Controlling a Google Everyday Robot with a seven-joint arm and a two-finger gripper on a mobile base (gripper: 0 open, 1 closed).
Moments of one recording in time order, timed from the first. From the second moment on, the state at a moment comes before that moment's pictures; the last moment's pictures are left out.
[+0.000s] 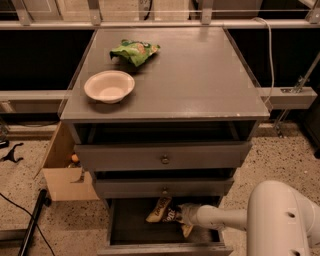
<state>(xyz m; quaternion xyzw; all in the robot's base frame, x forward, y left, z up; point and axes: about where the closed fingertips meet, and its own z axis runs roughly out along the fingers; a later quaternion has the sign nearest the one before) 0.574 -0.090 0.182 -0.72 0.60 -0.01 0.34</state>
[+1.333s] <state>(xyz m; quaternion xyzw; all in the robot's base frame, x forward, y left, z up) 0.586 -0.093 0.154 -0.72 0.61 -0.02 0.33</state>
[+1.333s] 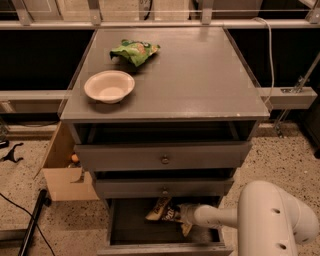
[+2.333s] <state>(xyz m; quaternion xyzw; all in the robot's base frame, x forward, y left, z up) 0.586 -0.093 0.154 -0.72 0.61 -0.02 0.33</state>
